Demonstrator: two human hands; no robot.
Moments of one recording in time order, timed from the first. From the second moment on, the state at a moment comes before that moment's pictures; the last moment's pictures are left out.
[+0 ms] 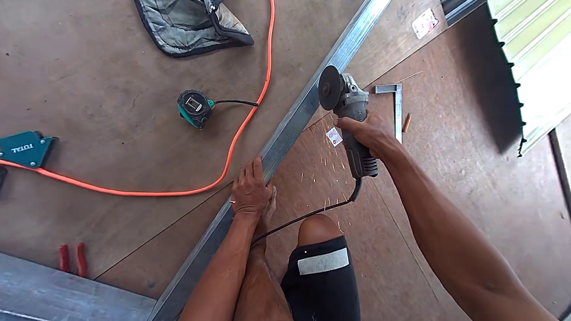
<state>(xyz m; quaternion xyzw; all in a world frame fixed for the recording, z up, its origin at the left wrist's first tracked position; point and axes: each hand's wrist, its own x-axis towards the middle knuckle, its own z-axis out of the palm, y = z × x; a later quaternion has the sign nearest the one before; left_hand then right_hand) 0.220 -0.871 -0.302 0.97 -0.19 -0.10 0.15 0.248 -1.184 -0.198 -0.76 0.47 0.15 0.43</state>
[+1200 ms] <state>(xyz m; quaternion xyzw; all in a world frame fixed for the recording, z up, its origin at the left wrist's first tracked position) 0.220 -0.872 -0.301 0.97 -0.19 -0.09 0.15 0.260 -1.189 -0.203 -0.77 0.46 0.15 0.42</state>
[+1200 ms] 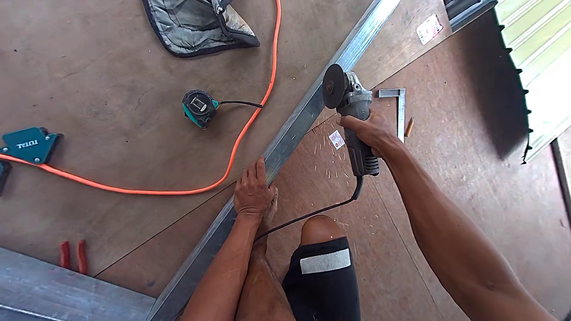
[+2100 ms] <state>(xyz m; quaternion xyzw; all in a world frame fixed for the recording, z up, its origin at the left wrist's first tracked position) 0.219 -0.871 -0.306 0.97 -0.20 -0.07 0.14 0.263 -1.191 -0.206 -0.76 0.47 0.15 0.44</state>
